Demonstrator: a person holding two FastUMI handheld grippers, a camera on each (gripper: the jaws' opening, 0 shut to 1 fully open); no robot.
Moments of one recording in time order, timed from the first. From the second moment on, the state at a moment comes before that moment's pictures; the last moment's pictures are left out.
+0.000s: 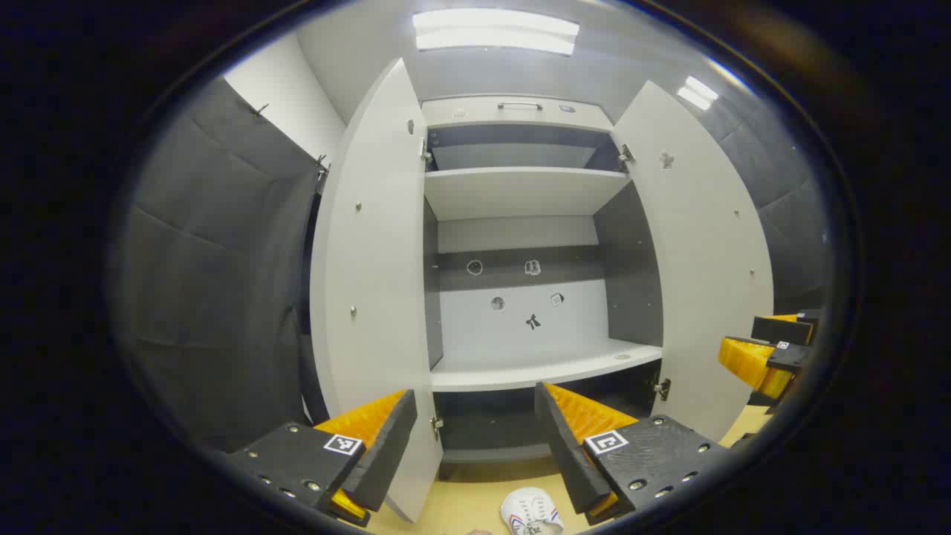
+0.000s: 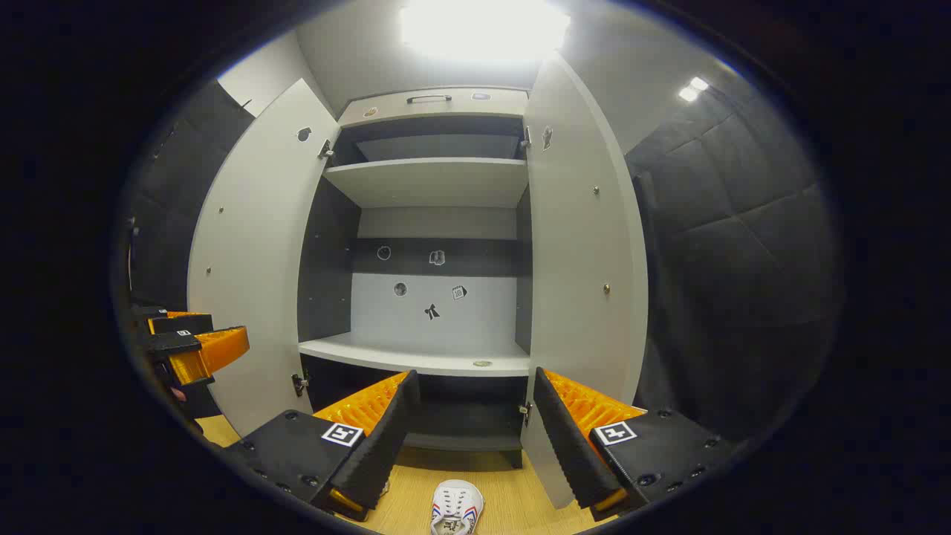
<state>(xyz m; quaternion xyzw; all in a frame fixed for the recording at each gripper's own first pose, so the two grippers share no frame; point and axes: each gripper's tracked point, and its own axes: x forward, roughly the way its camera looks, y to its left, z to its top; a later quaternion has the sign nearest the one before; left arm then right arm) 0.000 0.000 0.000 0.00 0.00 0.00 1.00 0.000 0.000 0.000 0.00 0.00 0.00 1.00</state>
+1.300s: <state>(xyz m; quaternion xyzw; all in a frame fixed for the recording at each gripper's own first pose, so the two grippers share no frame) -0.010 0.015 -0.011 0.00 0.01 0.02 1.00 0.035 0.034 -0.073 0.00 0.11 0.04 0.99</state>
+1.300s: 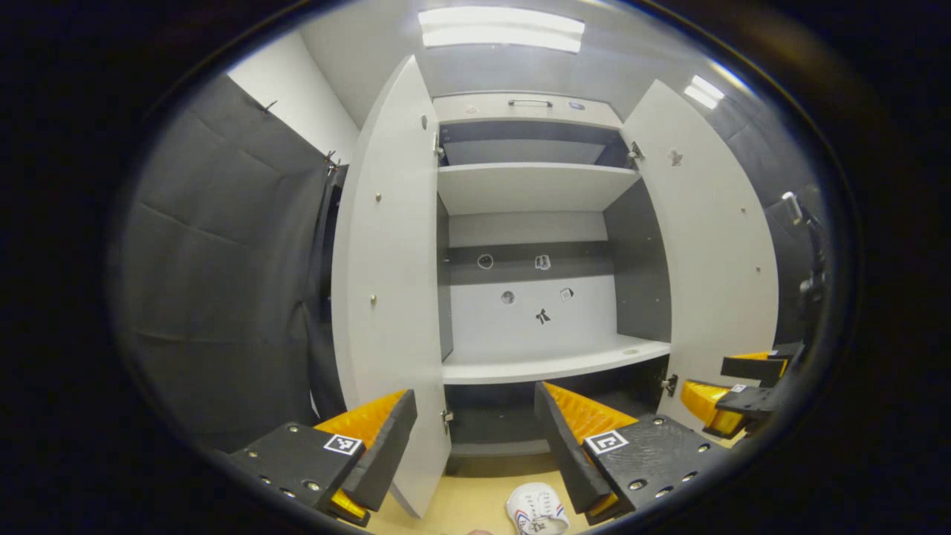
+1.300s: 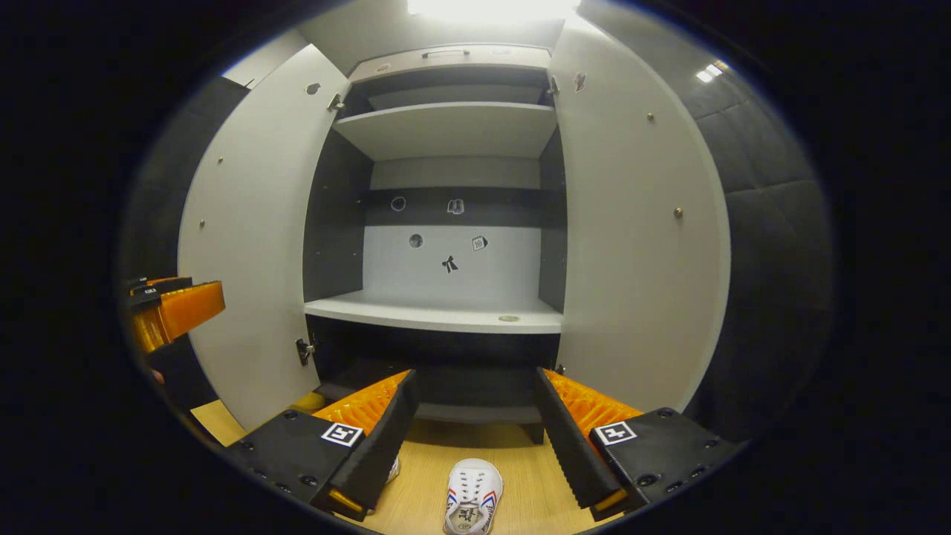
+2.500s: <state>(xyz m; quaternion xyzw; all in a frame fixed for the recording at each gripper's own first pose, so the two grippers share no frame) -0.031 0.047 -0.034 0.04 0.06 0.07 0.99 0.015 0.075 -0.315 0.00 0.44 0.11 0.89</state>
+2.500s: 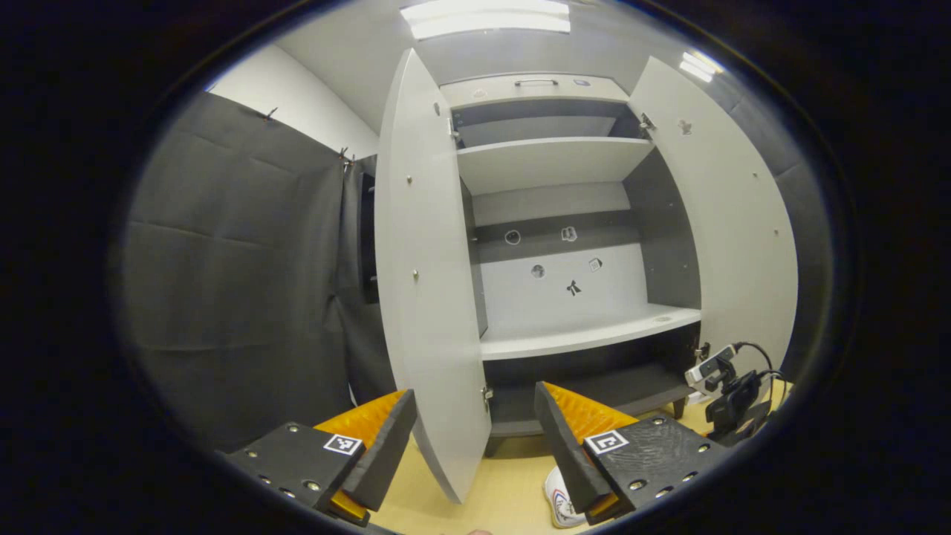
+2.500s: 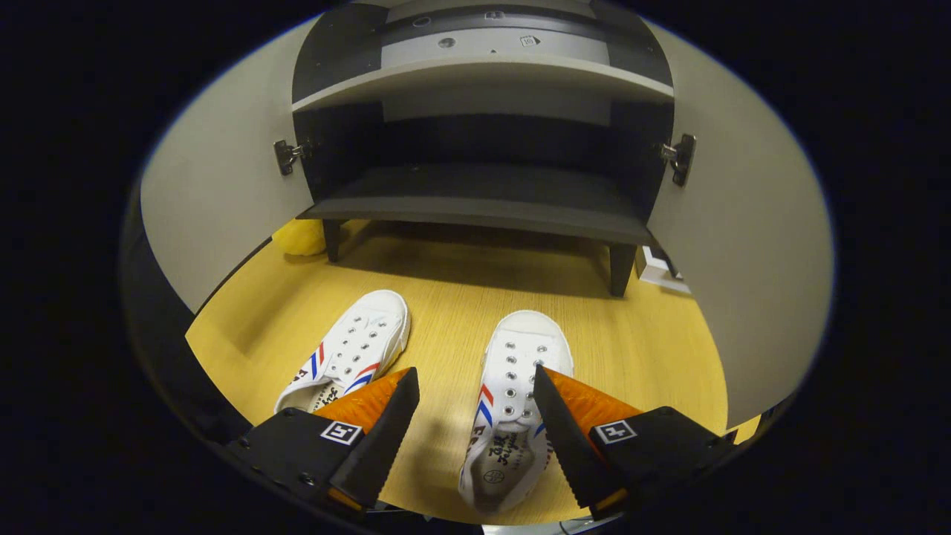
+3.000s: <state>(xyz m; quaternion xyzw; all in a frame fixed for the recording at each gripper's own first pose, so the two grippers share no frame) -0.029 0.048 -0.040 0.04 0.07 0.08 0.99 0.007 0.072 -0.356 -0.05 0.48 0.11 0.87</state>
